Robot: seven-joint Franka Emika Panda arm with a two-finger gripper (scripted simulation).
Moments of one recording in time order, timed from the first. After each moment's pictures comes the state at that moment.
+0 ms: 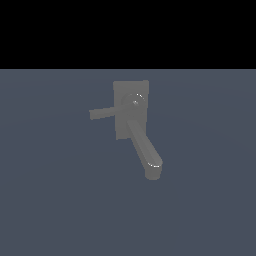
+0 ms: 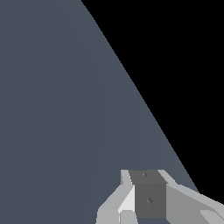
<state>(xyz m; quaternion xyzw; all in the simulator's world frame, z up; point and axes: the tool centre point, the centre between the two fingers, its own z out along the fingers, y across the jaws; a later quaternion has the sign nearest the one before) -0.266 -0.006 0.619 0.81 -0.14 0.22 0.53</state>
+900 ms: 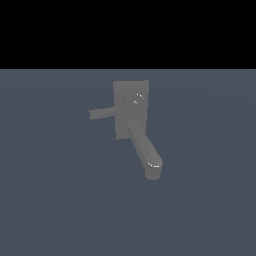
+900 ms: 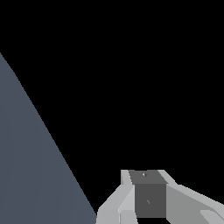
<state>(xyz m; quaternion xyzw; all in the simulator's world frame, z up) -0.234 0.119 0.666 0.52 -0.07 0.33 0.78</state>
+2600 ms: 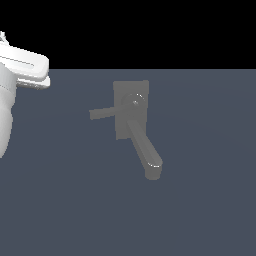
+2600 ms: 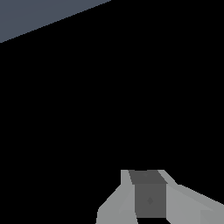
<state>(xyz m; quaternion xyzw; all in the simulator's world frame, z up) -0.056 0.291 0.357 0.02 0.41 0.29 0.86</state>
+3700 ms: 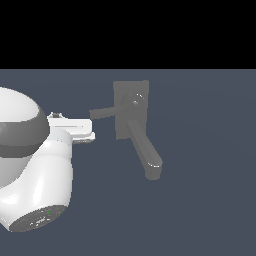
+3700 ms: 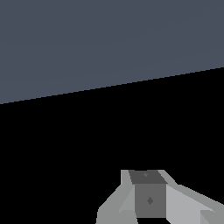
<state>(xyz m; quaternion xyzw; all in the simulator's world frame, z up) -0.029 0.222 0.156 -0.06 0.62 0.19 0.75</state>
